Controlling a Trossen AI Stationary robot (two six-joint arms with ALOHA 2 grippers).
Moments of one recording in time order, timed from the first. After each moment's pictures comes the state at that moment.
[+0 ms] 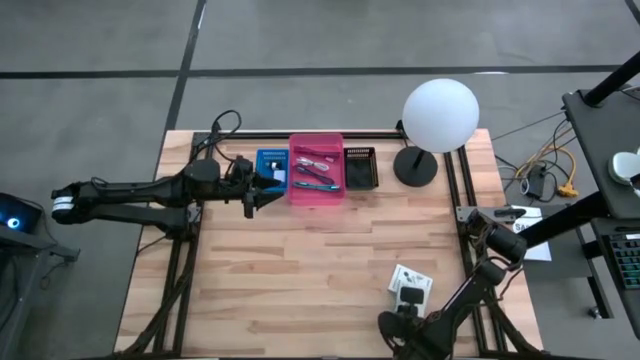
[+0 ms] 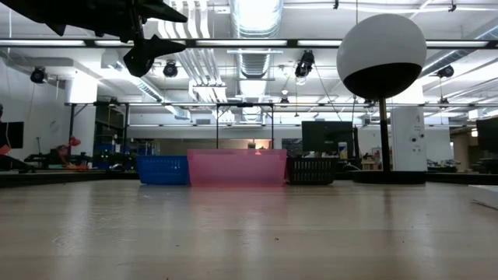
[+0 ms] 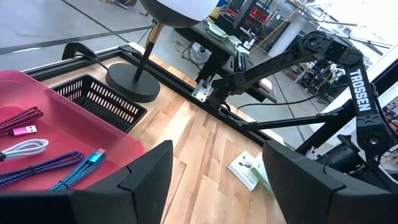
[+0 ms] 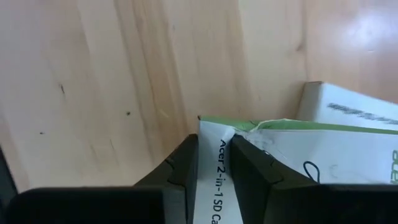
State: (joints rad) left arm 0.17 0.79 0.56 0.12 0.06 -0.53; right arm 0.91 2.08 1.49 -1.06 0.27 1.12
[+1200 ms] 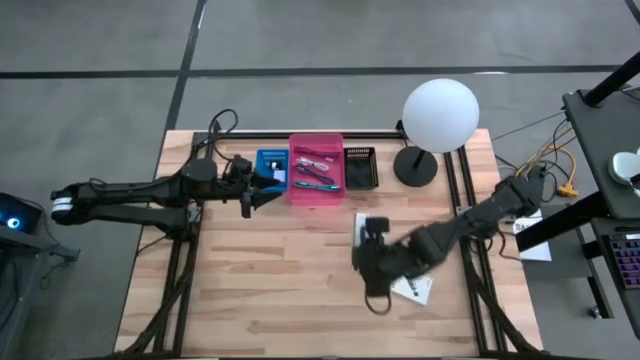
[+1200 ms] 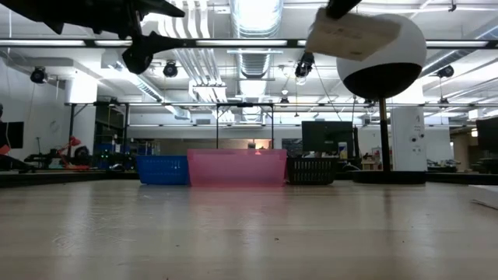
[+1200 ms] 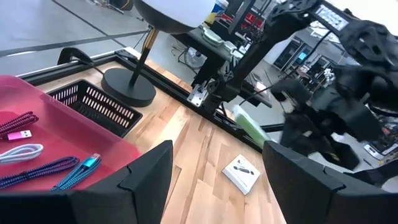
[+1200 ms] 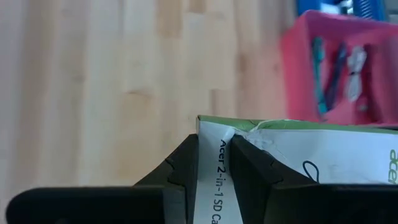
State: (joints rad) left arm 0.17 0.77 0.56 0.12 0.06 -0.54; right arm 0.47 1.69 1.54 -1.01 0.44 0.37
